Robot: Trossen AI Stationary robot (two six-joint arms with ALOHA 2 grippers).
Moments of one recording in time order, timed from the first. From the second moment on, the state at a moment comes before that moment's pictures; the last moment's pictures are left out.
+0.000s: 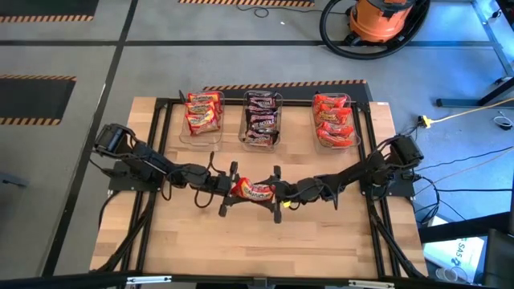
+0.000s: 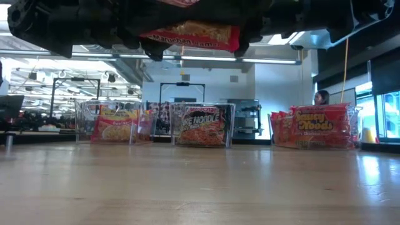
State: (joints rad) left arm -0.25 1.59 0.49 1.12 -0.08 0.02; right arm 0.33 1.76 0.81 0.86 0.30 0.02
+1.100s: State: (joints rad) left arm -0.25 1.46 0.50 0.87 -0.16 -0.05; right arm 0.32 1.68 0.81 0.74 0.29 0.05
